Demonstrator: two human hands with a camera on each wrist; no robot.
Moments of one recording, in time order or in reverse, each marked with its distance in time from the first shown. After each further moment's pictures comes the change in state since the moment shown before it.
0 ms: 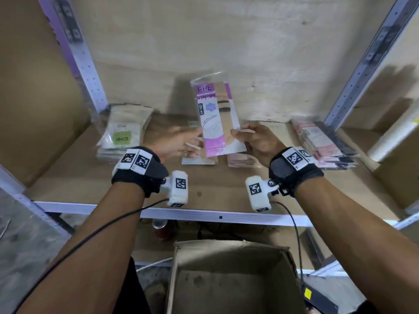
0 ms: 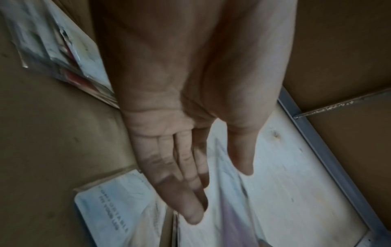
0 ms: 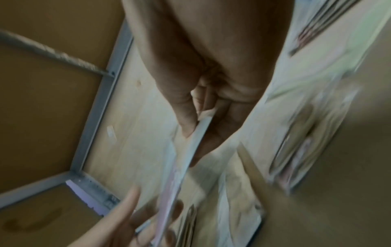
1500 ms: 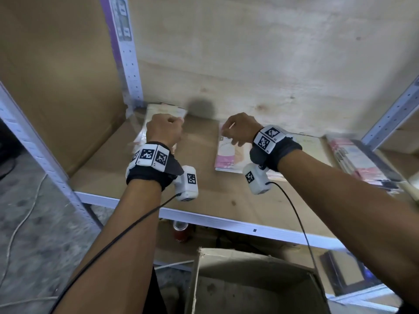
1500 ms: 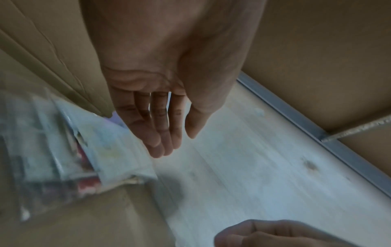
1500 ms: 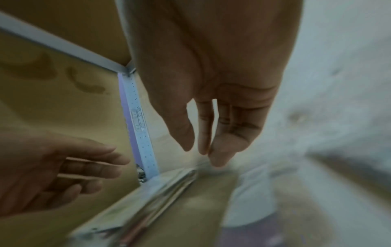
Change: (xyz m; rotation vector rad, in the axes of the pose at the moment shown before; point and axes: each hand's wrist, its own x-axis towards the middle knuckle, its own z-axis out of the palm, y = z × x) left_hand -0.017 -0.004 -0.088 0.131 0.743 0.020; right_hand 0.082 -0.020 0.121 -1.076 -0.144 -0.080
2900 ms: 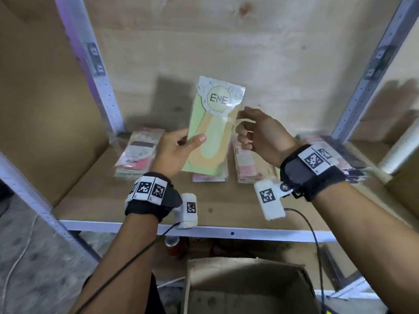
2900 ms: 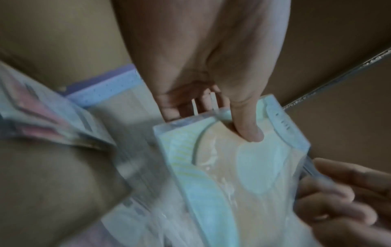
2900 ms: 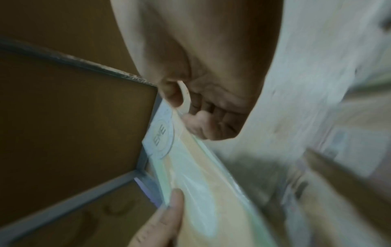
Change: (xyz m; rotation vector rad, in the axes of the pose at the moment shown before) left_hand -0.070 0.035 0.044 -0.159 -0.319 0.457; right_hand -0.108 0.047 -0.074 1.195 0.008 -0.103
